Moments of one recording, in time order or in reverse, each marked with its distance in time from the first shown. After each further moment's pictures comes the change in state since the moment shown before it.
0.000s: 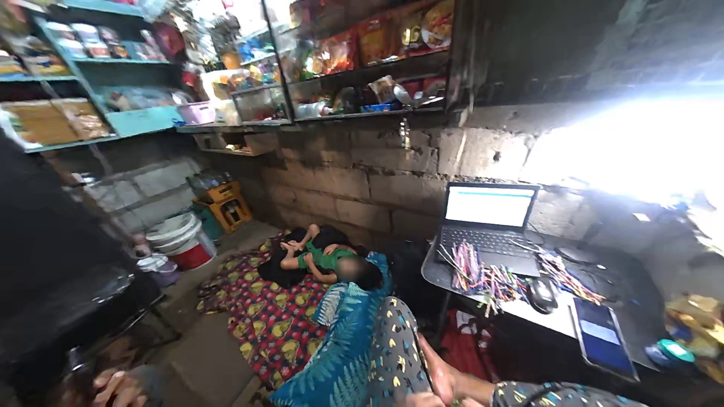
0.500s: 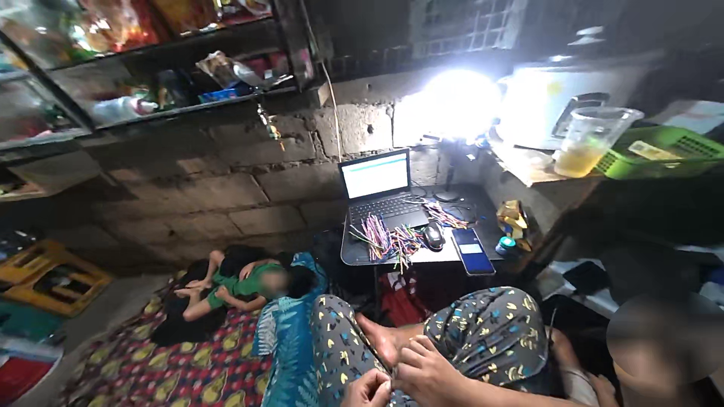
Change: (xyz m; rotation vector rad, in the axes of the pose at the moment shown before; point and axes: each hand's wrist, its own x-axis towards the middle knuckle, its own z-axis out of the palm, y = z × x) left_hand 0.009 -0.005 -0.012 -0.412 -0.083 -0.148; right_hand -0.022 -0.001 0.000 -0.766 0.365 -0.538
